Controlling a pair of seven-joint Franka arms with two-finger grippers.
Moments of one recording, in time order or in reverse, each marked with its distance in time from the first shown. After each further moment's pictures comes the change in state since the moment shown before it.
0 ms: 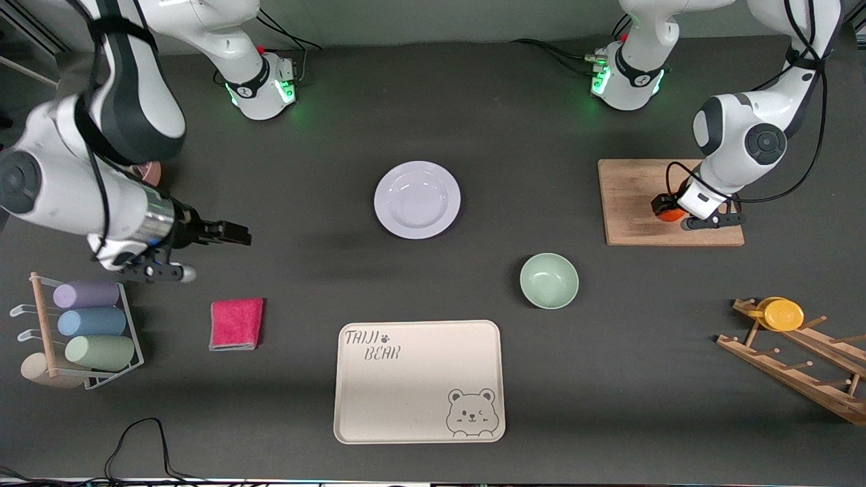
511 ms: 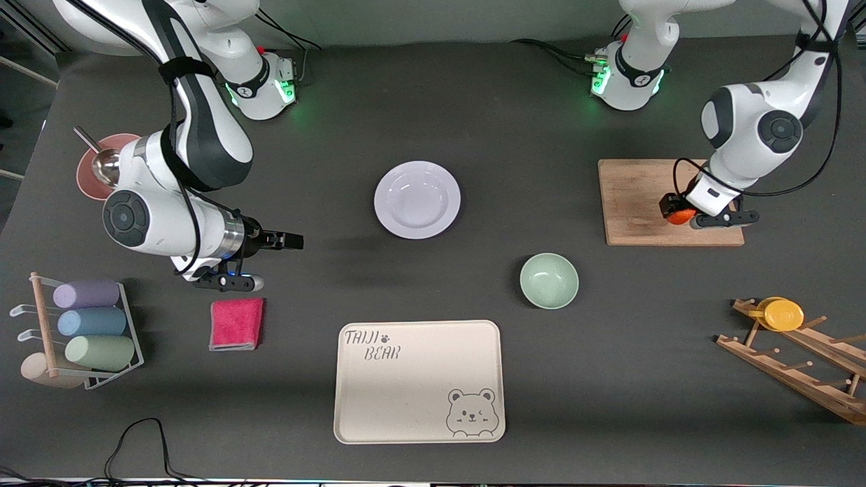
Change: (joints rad) left arm -0.005 -0.138 -0.032 0.052 0.000 -0.157 -0.027; right arm 0.100 0.064 0.001 -0.020 0.015 0.038 0.092
